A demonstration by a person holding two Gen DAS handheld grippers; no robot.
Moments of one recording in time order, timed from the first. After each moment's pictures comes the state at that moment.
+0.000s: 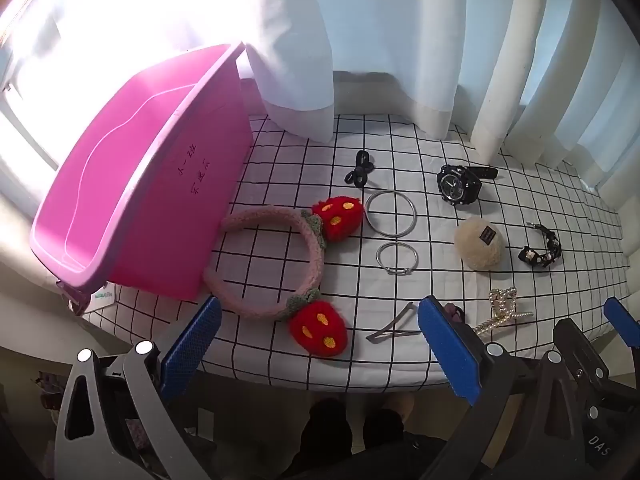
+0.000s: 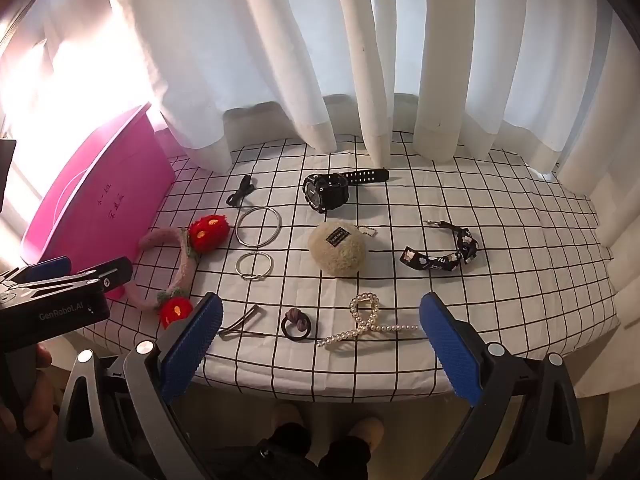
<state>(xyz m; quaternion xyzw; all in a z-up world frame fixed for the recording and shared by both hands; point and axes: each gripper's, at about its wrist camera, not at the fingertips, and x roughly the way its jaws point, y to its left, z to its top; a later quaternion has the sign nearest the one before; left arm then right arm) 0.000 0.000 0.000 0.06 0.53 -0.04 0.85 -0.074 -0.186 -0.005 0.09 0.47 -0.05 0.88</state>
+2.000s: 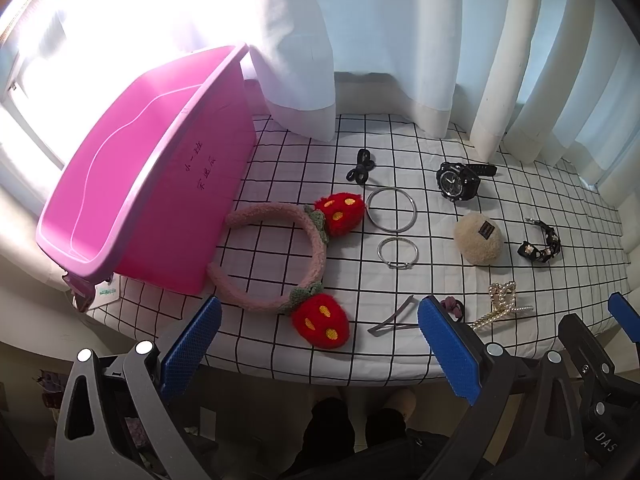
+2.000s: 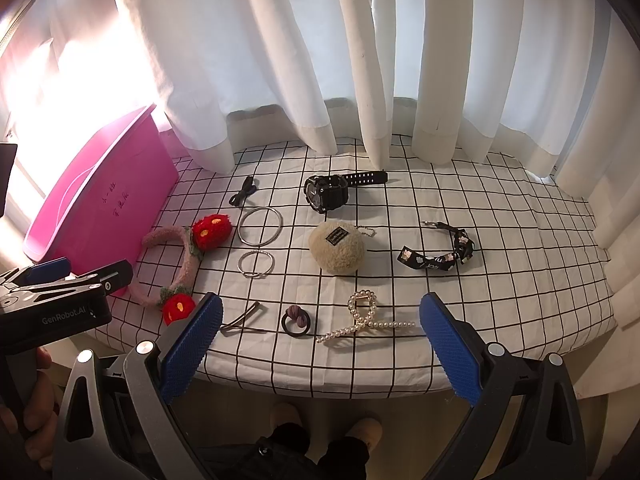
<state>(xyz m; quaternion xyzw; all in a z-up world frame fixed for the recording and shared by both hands) -0.006 0.000 0.001 0.07 0.52 -0.04 0.85 -0.079 -0.186 -0.001 0.09 0.46 -0.04 0.88</state>
